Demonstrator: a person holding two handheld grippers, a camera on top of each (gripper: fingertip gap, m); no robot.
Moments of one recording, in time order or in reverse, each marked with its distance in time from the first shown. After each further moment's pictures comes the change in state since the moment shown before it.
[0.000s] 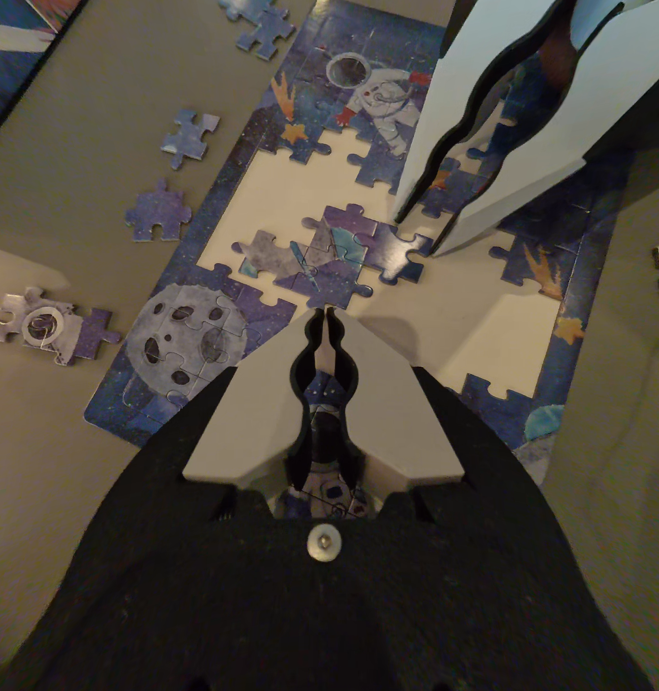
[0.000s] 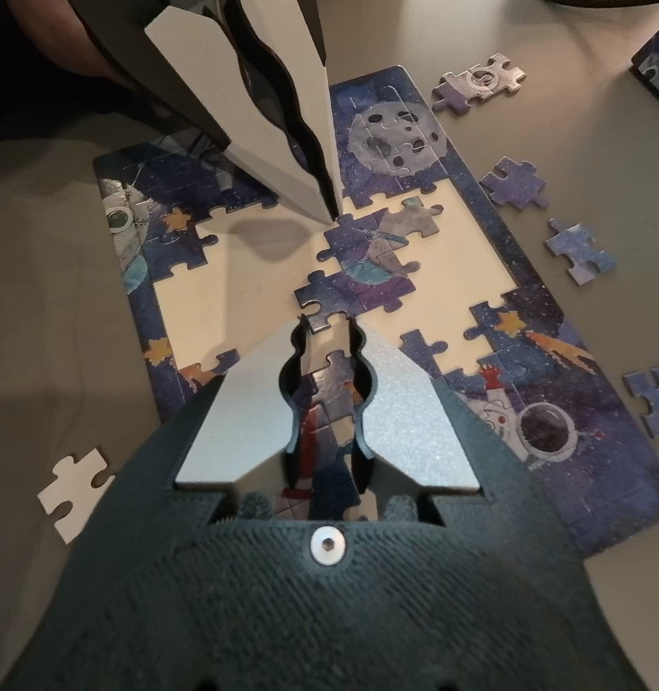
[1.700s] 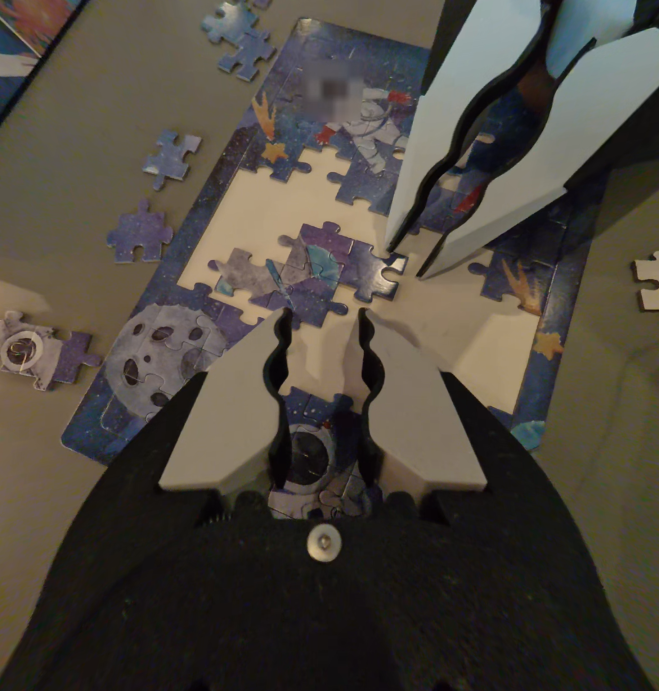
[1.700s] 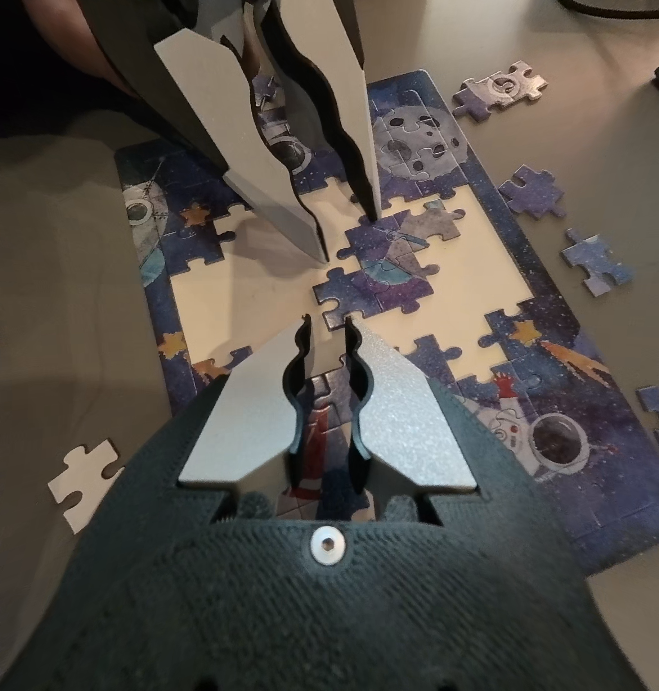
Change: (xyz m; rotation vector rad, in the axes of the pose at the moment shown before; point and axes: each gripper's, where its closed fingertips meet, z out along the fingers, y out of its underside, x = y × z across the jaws) left arm 0.010 -0.008 0.005 0.018 0.017 0.014; right arm -0.007 -0.001 0.001 0.001 -0.026 -0.030
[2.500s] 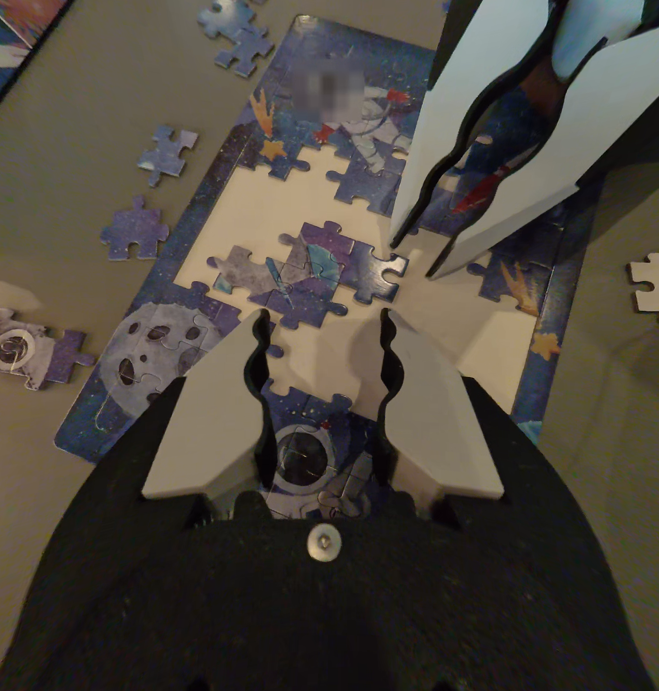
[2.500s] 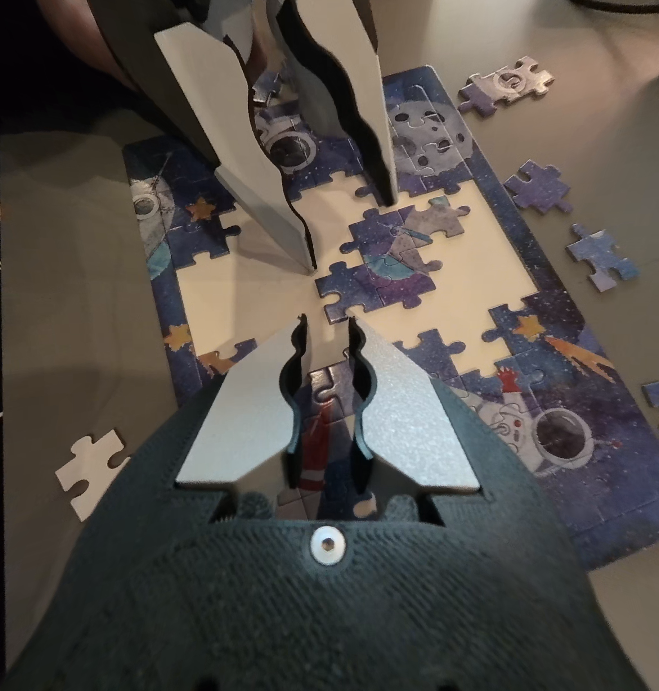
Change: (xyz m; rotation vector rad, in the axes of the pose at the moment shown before) left arm 0.001 0.001 0.001 -0.004 0.014 -0.014; right arm -0.002 0.002 -0.002 0.000 -0.014 0.001
